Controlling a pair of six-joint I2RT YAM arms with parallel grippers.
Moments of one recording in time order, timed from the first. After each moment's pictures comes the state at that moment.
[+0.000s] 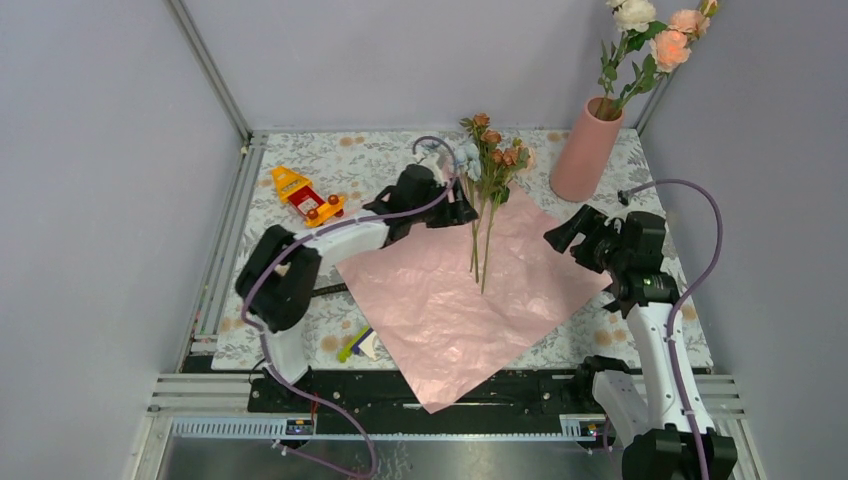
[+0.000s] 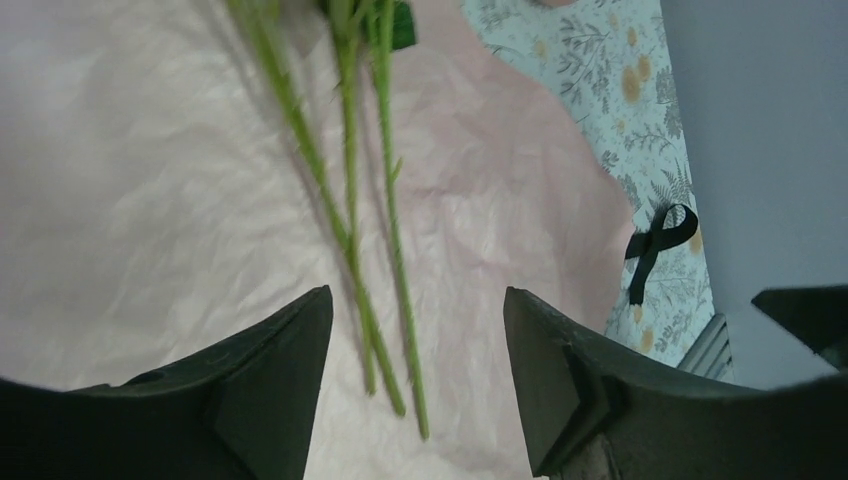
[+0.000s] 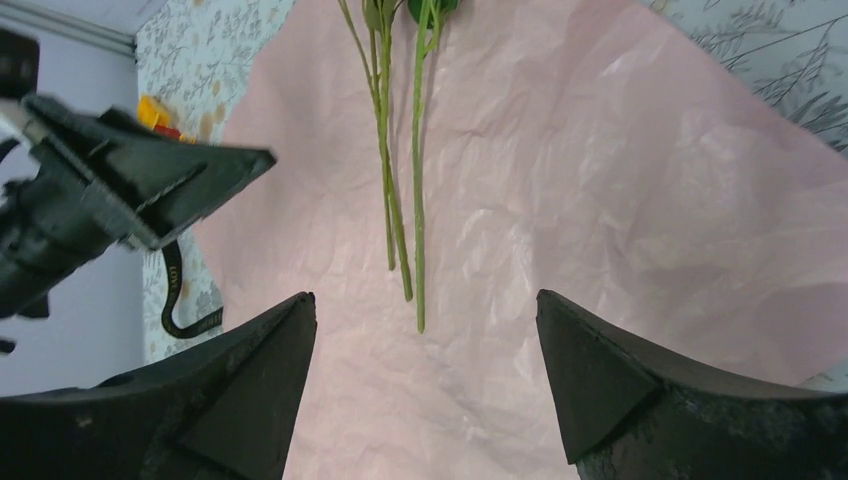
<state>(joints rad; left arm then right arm) -0.64 1.78 1.19 0.08 0.20 -0.70 -0.10 0.84 0.71 -0.43 -0.39 0.51</state>
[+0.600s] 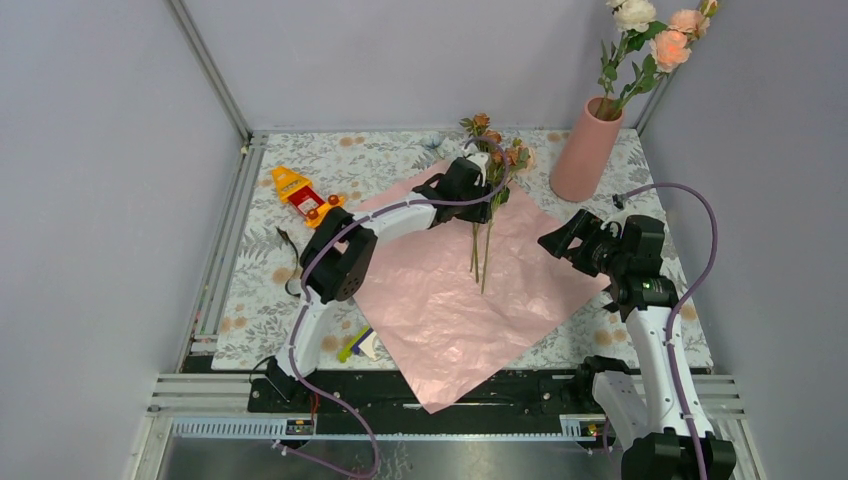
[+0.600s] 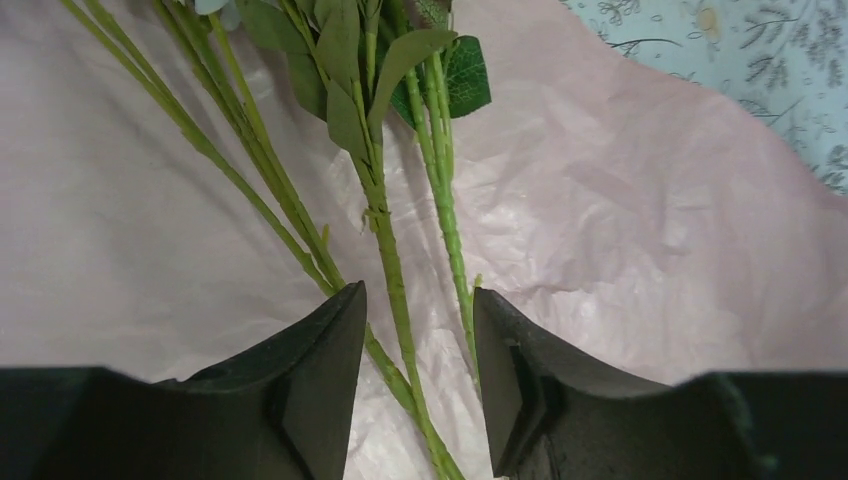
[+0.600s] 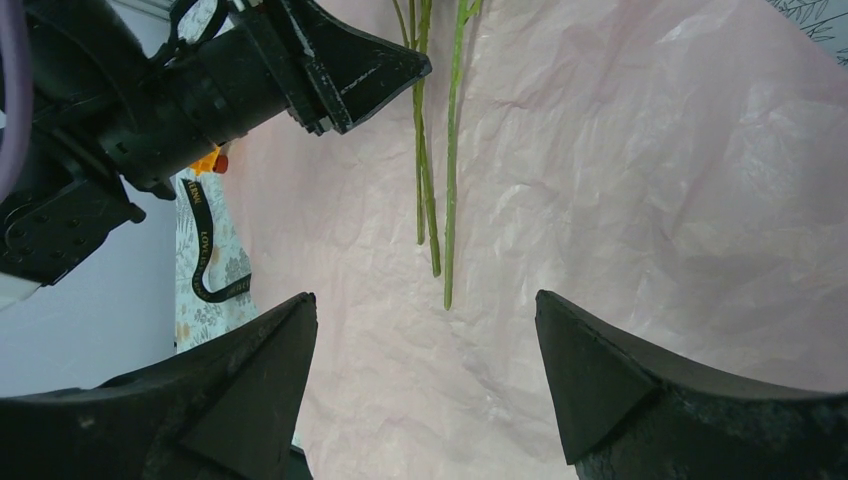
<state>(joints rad) -0.73 2.23 1.73 -0.17 0.05 -0.41 -0.10 0.81 0.67 -0.43 -0.49 0.53</state>
